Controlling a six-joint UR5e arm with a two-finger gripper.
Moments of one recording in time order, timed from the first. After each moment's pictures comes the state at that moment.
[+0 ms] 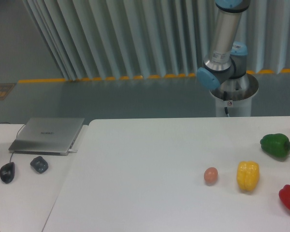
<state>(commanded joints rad) 3.04 -1.84 -1.55 -1.29 1.48 2.60</state>
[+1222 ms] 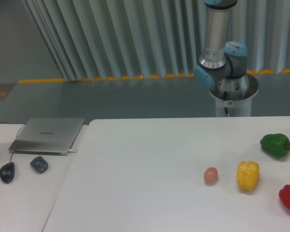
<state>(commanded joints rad) 2.78 -1.77 -1.56 -1.33 1.52 1.89</state>
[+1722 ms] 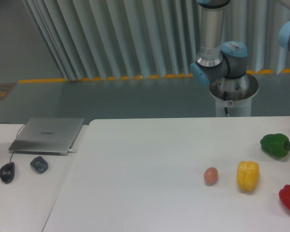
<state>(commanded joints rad) 2.68 -1.79 -1.54 -1.33 1.57 1.89</state>
